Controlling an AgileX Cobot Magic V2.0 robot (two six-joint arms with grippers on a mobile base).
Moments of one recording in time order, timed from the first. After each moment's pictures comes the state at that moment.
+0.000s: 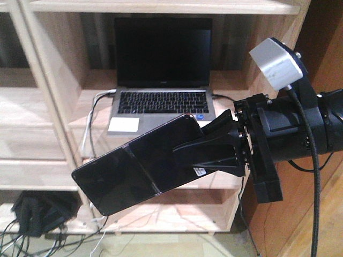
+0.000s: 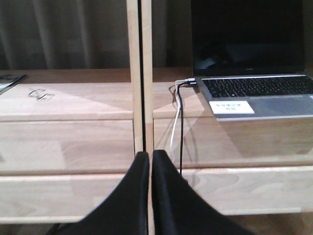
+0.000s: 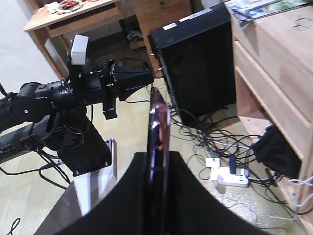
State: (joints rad) left arm 0.02 -0.02 0.03 -0.13 0.22 0.14; right arm 0.27 1.26 -1.02 1.27 1.21 -1.28
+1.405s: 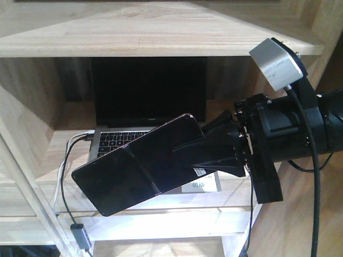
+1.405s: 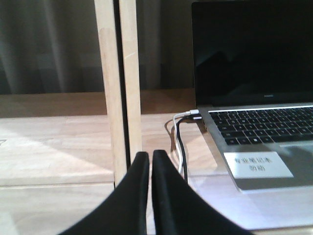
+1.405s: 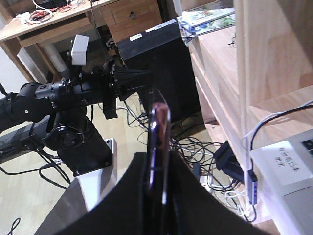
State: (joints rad) left arm 0.02 -0.02 0.03 -0.13 0.22 0.14; right arm 0.27 1.26 -1.02 1.27 1.21 -1.28
